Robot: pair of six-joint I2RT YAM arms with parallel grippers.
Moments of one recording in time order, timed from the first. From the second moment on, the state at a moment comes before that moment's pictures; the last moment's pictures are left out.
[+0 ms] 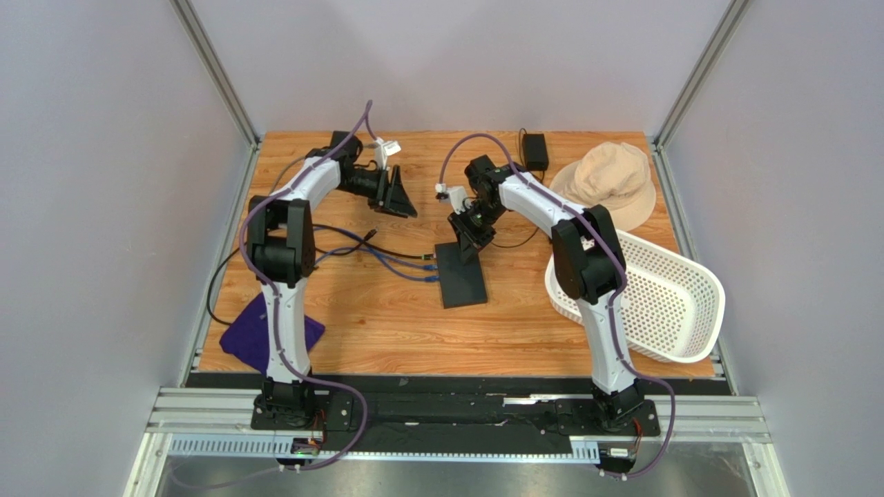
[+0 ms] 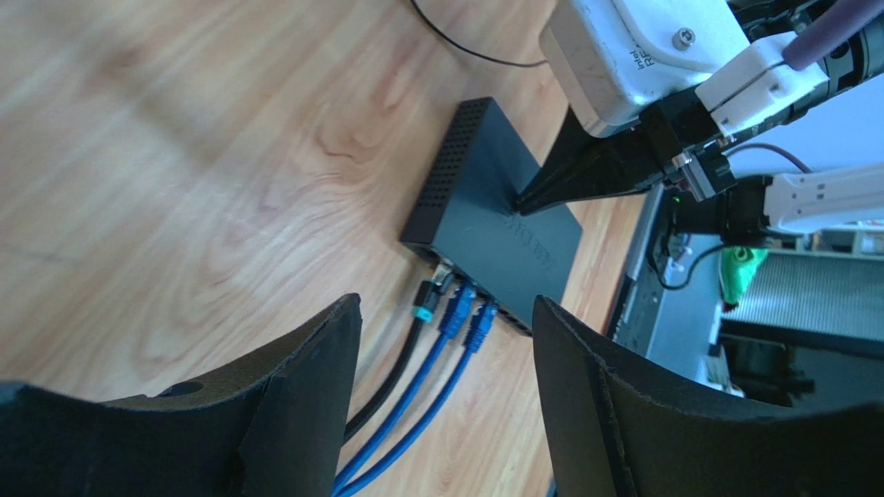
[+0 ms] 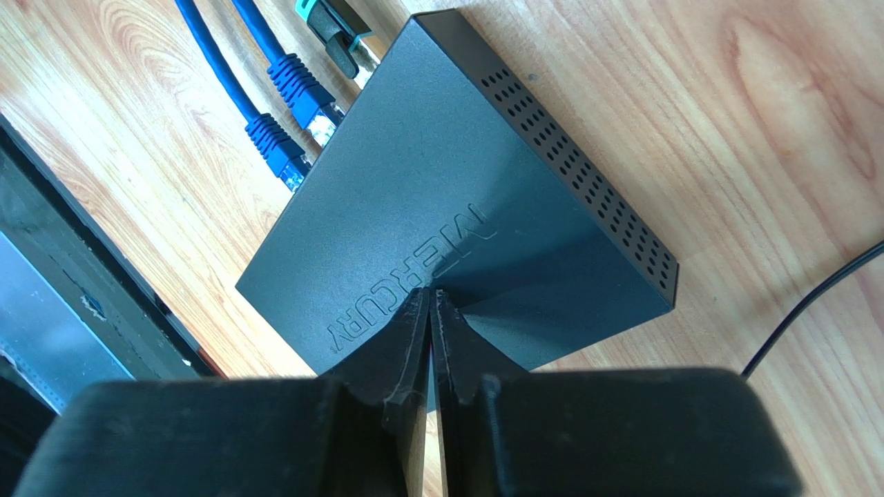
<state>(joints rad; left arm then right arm) -0.13 2.23 1.80 -0.76 1.06 0.14 0.49 2.26 1.86 -0.99 -0.53 -0.25</state>
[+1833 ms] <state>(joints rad) -0.28 2.49 1.97 -1.16 1.04 0.36 0.47 2.28 1.86 -1.00 -0.60 -0.25</state>
